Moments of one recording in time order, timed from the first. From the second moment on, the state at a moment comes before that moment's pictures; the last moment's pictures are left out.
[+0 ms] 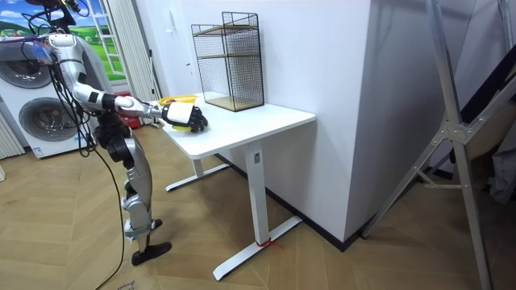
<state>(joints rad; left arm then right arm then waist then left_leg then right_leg) 0.31 0.22 0.08 0.95 0.34 0.21 0.21 0.12 -0.36 -0.16 0.41 -0.26 0.08 -0.24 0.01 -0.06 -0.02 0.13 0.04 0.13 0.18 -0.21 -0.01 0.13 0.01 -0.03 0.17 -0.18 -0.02</state>
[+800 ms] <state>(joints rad) 0.30 0.18 0.08 0.96 0.35 0.13 0.16 0.15 -0.30 -0.07 -0.07 0.07 0.06 -0.04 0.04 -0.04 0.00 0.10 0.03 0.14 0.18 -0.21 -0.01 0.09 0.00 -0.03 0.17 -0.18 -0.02</state>
